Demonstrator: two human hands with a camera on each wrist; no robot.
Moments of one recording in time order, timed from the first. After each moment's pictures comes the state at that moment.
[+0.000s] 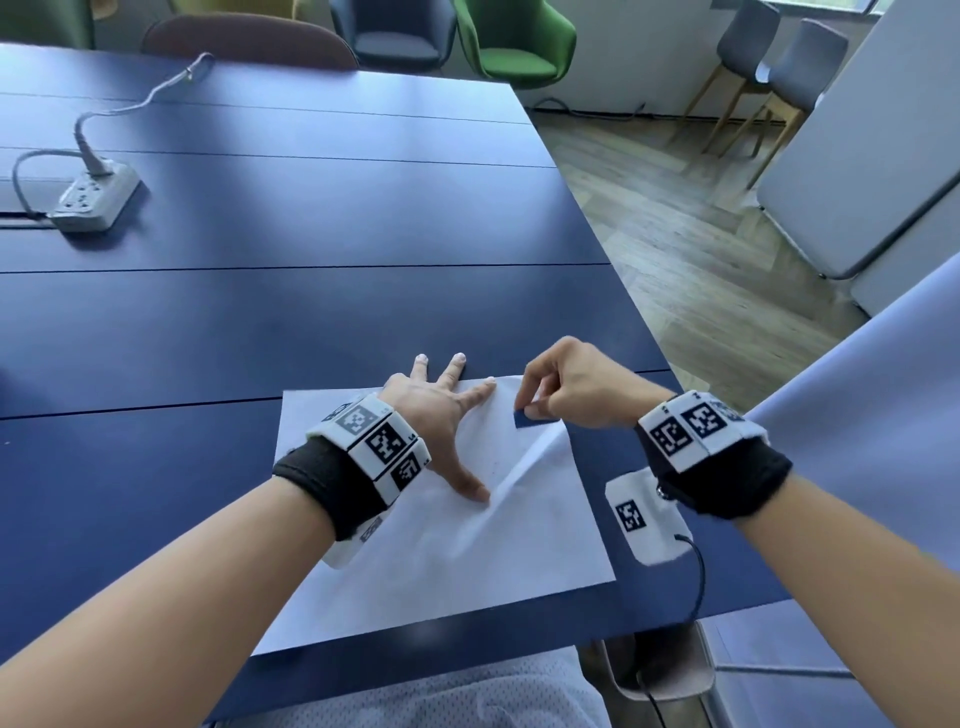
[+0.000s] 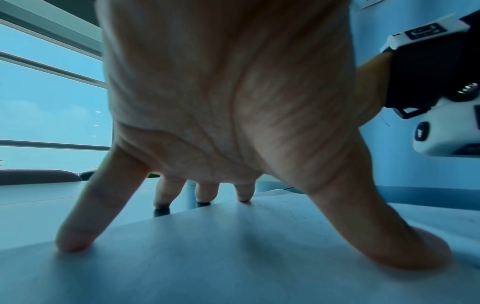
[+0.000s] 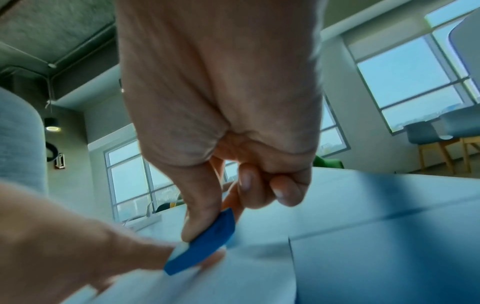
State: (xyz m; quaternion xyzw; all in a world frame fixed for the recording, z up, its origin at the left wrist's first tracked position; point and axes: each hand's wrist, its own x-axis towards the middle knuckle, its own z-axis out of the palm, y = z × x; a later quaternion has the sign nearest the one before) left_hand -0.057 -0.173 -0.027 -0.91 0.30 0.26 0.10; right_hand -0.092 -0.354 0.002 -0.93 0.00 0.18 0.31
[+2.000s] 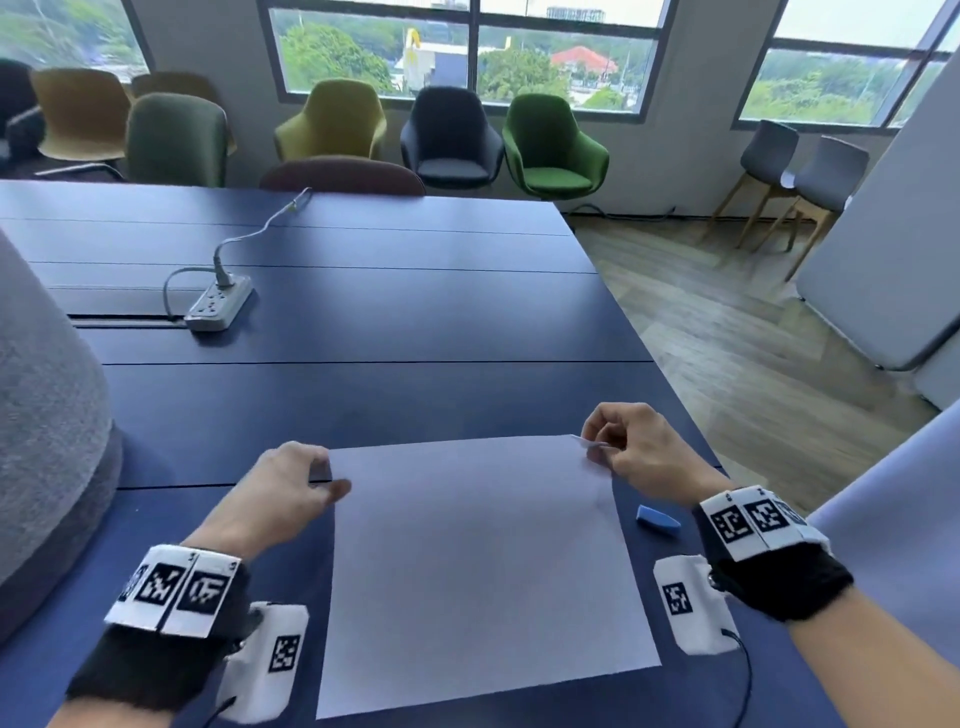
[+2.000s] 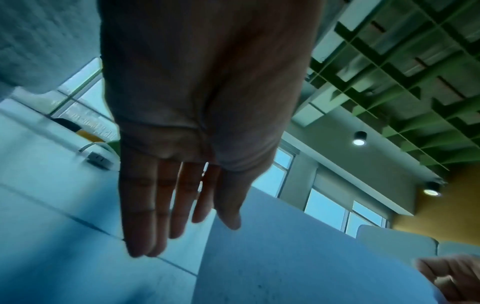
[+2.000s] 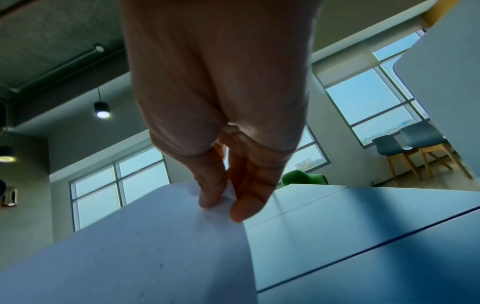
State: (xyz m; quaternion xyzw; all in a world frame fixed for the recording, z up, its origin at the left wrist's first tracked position) left_hand -0.058 0.001 -0.004 -0.95 0.01 0.10 -0.30; right_hand -0.082 -0.362 0.007 -0.92 0.00 0.01 0.38
